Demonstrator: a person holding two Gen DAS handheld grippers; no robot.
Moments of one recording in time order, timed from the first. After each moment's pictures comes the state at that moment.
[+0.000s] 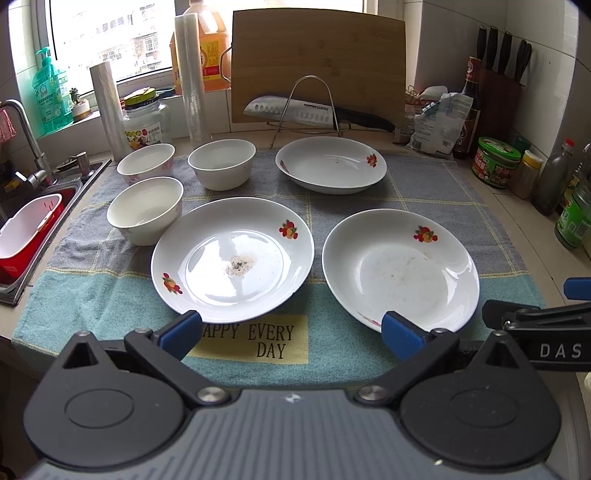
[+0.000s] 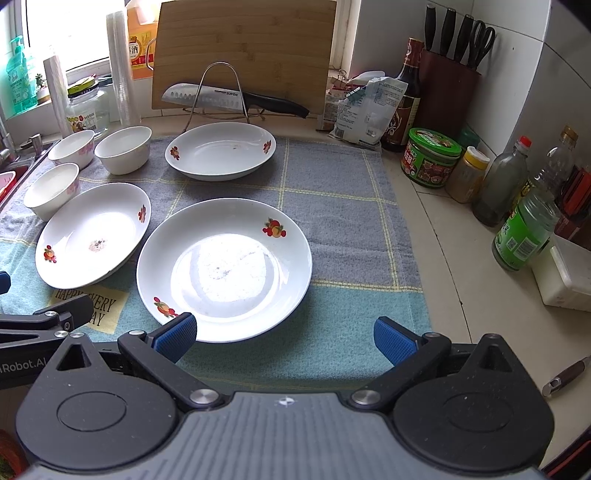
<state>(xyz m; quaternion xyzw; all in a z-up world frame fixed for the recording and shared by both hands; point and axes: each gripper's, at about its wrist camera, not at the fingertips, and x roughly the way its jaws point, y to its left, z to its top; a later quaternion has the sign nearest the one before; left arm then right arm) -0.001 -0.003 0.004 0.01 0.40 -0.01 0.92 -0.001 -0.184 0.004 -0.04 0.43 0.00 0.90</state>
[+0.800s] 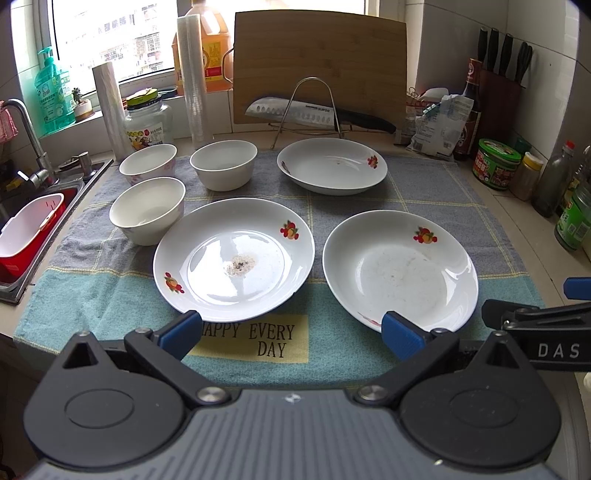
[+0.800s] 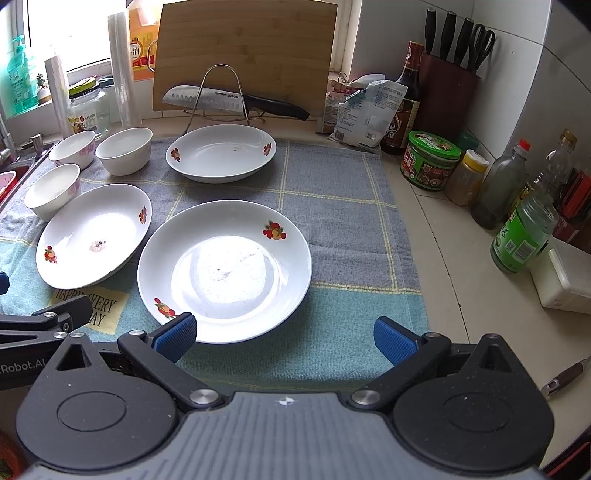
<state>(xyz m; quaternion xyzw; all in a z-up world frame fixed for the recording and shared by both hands) -0.002 -0.001 0.005 0.01 0.40 -0.01 0.92 -0.001 -0.183 0.007 -0.04 0.43 0.00 0.90</state>
